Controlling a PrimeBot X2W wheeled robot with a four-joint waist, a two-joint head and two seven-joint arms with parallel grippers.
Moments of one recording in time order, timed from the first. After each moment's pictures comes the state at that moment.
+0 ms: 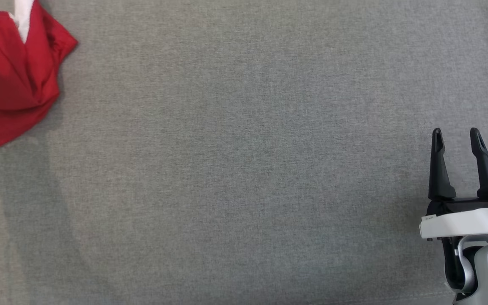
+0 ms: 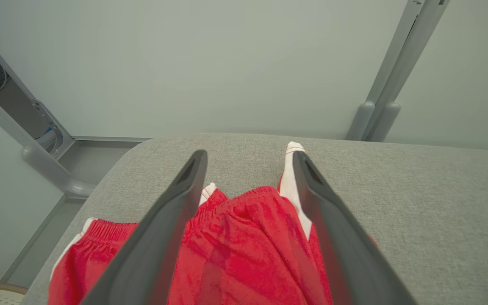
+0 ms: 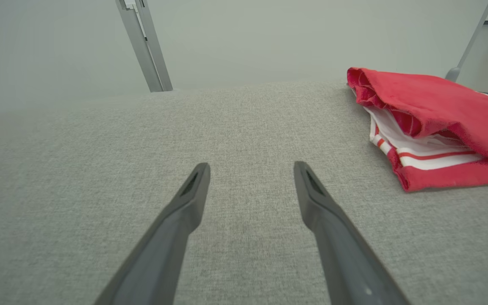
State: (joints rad) left arm -0.95 0.41 -0.03 0.76 -0.40 -0.13 -0.01; right arm -0.11 -0.09 -0.12 0.01 0.19 0.13 -0.26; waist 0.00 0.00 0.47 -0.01
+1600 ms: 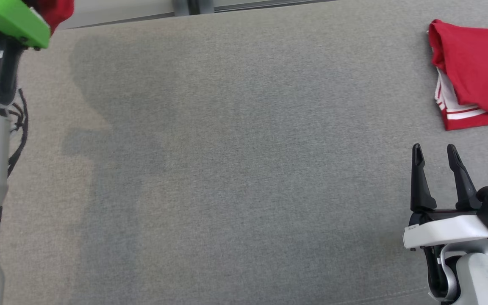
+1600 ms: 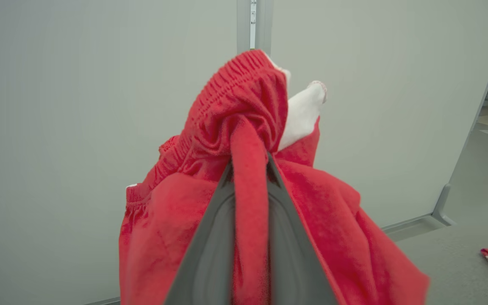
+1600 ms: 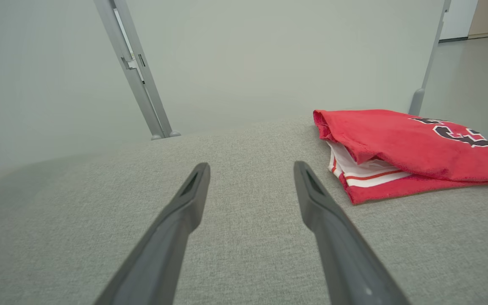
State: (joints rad) left arm -1.04 0.39 -0.30 0.52 -0.60 -0.13 0.00; right arm -0.10 -0.06 -0.08 0.09 0.22 0.13 -0.26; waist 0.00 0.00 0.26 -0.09
